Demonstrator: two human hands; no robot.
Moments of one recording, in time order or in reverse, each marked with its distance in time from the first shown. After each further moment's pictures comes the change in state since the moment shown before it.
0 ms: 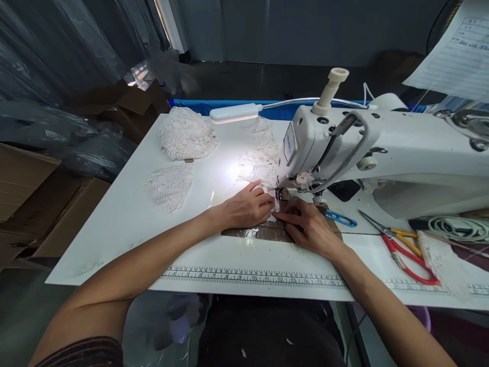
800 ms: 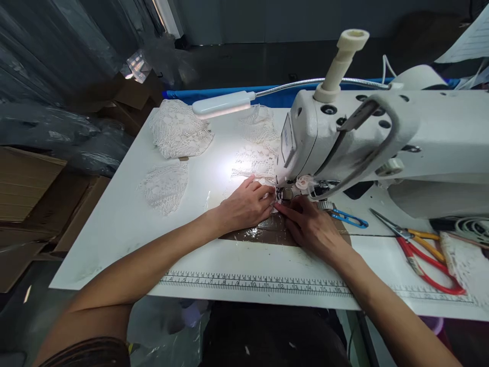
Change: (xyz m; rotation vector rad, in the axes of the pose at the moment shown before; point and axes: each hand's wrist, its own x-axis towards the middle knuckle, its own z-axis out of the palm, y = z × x) left_hand 0.011 0.000 -0.004 0.001 -0.133 -0.178; right_hand 0.013 -0.004 0.000 -0.168 0.023 0.034
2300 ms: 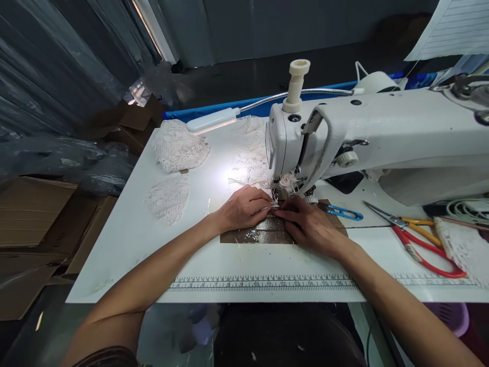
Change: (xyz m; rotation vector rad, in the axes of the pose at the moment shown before) left_hand -0.003 -0.008 0.016 -0.358 0.329 0.074; right_hand -0.006 0.003 -0.003 0.212 -0.048 0.046
